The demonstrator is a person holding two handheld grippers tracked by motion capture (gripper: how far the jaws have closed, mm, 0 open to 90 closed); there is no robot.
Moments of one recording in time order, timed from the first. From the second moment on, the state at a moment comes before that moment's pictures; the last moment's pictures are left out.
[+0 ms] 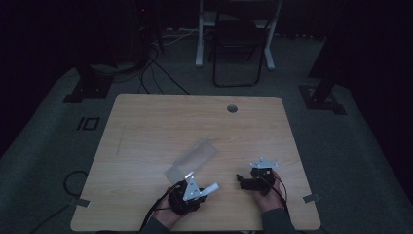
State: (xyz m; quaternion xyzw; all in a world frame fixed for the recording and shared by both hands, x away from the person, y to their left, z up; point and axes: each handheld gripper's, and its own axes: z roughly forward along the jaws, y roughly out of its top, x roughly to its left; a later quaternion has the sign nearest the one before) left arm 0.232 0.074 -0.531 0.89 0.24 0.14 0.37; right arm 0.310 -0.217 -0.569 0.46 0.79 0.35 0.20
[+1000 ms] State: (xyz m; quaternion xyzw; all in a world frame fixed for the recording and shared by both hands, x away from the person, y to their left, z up) left arm 0.234 0.080 -0.514 0.88 0.24 0.16 0.38; right arm 0.310 -0.217 -0.569 0.46 0.79 0.35 0.20
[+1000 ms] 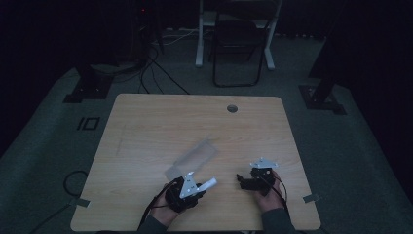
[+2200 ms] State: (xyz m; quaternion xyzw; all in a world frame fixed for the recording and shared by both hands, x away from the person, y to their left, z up) left arm 0.256 0.084 -0.494 0.87 0.24 0.20 0.38; right arm 0.310 -0.217 -0.569 0.46 0.79 0.35 0.20
